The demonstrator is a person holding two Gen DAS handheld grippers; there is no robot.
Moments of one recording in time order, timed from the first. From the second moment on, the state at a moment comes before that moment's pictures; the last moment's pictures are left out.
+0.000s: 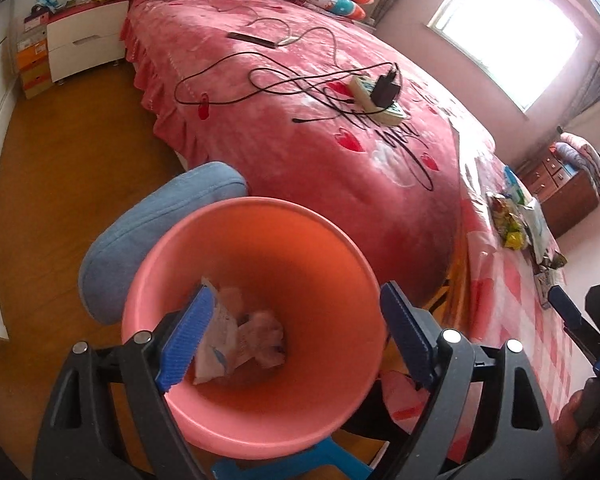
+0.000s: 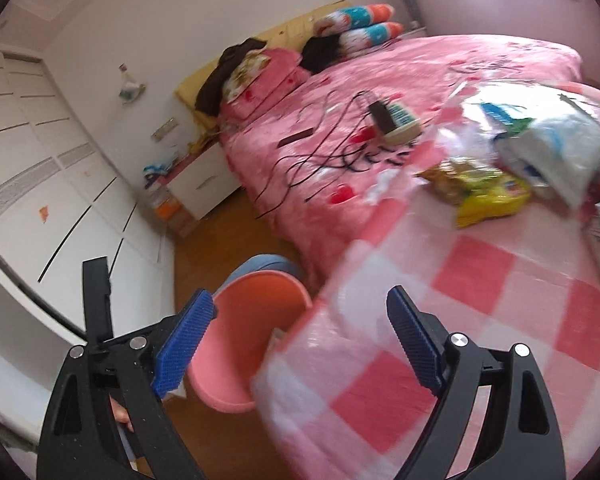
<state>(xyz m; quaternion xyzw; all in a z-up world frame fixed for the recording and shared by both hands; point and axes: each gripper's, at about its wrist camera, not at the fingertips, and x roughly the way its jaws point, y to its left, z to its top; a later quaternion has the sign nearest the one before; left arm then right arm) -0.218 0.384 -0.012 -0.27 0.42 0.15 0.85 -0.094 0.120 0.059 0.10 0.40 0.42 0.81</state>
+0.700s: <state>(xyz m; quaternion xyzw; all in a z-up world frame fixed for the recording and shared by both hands) -0.191 0.297 0.021 -0.20 0.43 0.08 0.88 -0.082 0.019 0.046 0.15 0.38 0.36 0.84</state>
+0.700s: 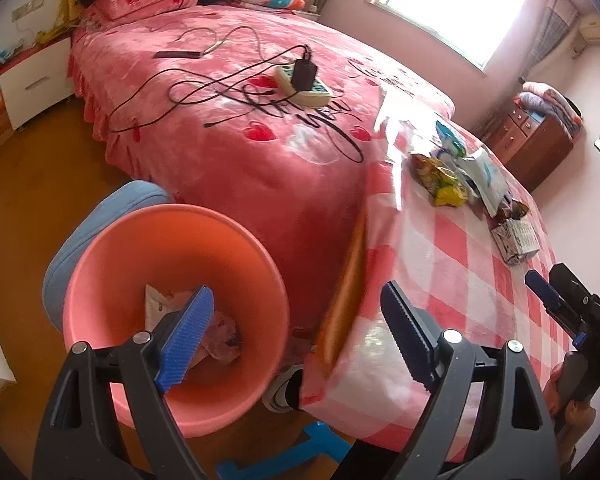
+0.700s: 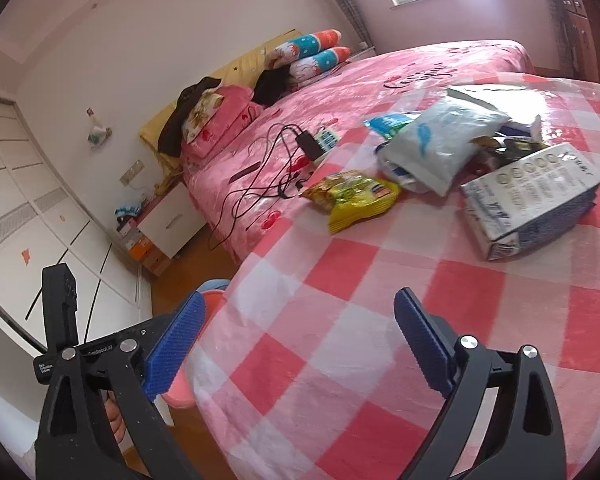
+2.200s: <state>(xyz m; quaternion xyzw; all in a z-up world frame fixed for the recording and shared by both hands) 0.162 0.170 0.031 -0.19 0.44 -0.05 0.88 0.160 -0.111 0.044 0.12 0.42 0.27 0.86</state>
